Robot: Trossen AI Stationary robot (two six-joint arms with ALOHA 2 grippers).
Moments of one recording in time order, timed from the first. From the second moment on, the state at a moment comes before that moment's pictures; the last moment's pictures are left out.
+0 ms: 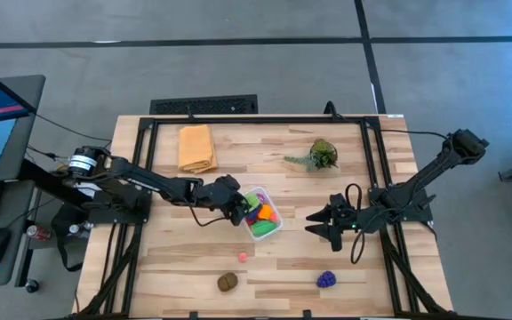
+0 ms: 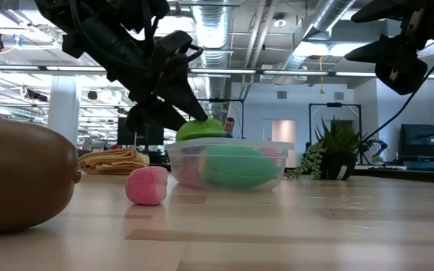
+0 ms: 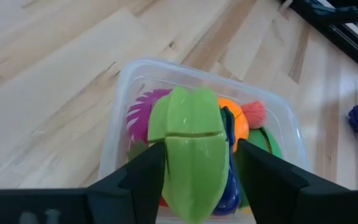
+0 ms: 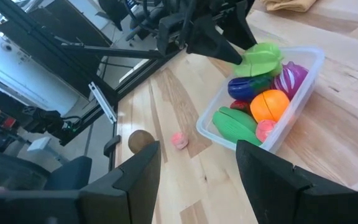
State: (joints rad) left arm -0.10 1.56 0.73 0.20 -0.20 -0.70; right arm 0.62 1.03 0.42 0.22 0.55 0.84
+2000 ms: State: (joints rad) left arm -0.54 1.55 1.12 -0.42 -0.44 -0.78; right arm 0.97 1.32 0.81 -0.53 0.27 0.78
